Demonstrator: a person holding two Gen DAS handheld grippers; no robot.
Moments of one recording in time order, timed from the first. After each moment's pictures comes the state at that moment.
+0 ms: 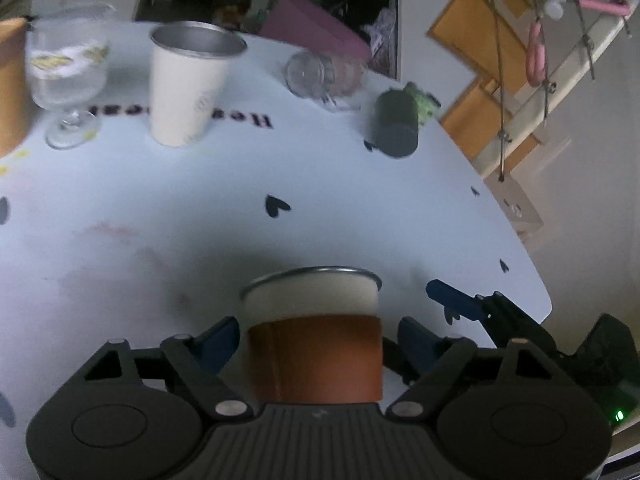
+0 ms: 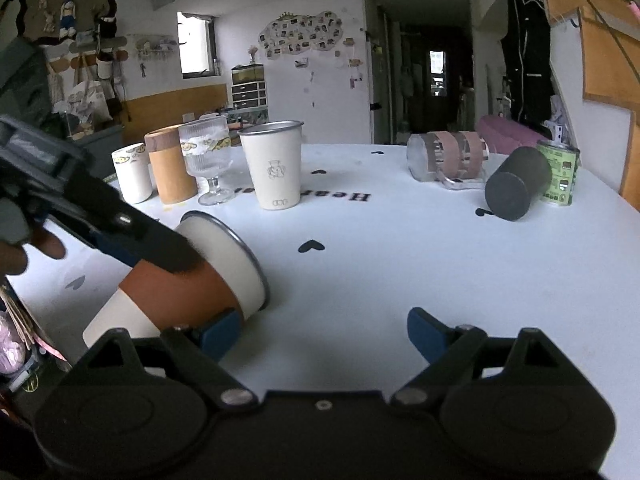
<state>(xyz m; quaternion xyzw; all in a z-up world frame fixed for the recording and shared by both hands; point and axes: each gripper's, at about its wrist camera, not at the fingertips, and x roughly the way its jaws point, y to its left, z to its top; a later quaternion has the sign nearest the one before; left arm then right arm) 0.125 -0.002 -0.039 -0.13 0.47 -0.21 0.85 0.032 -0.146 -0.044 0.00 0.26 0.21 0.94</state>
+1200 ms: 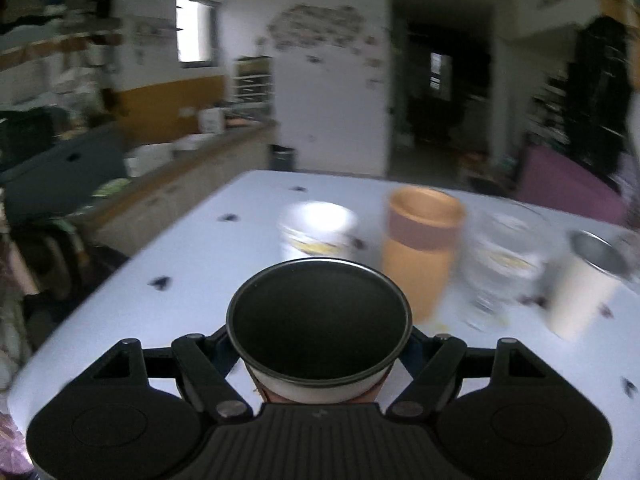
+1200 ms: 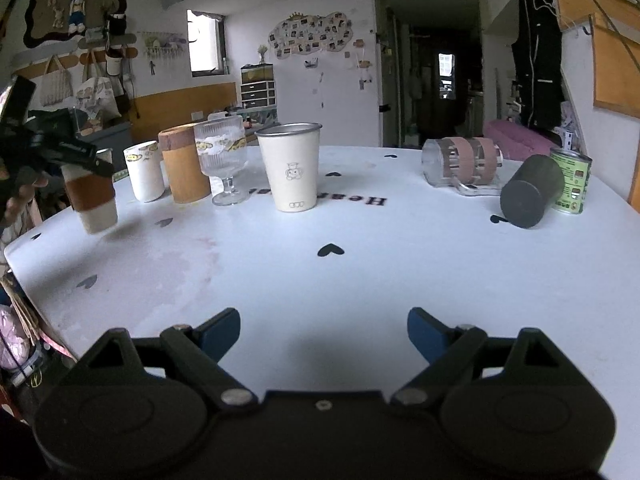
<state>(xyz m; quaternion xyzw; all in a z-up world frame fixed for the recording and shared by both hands) 0.112 0.198 0.007 -0.04 0.28 0.20 0.94 0.032 -0.134 -0.042 -0.01 0.26 0.22 0.94</state>
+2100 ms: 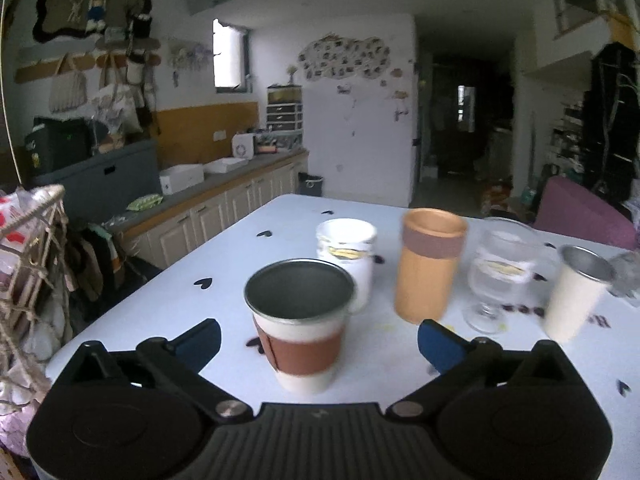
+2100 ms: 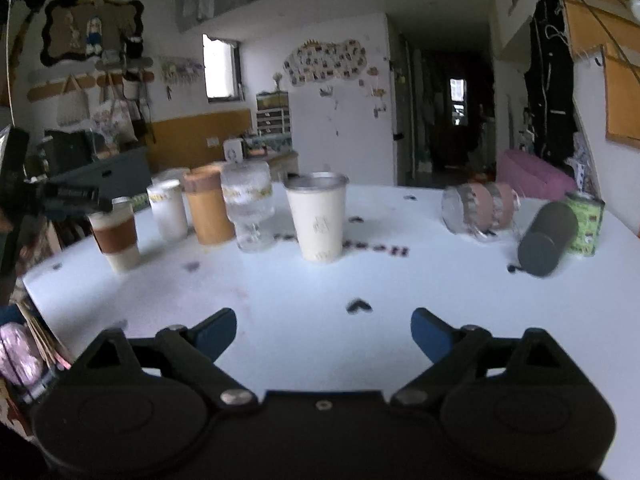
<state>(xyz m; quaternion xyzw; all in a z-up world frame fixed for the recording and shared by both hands) 0.041 0.165 0.021 -0.04 0.23 0.23 0.94 0.030 -0.117 0.000 0.00 0.21 0.25 0.95</state>
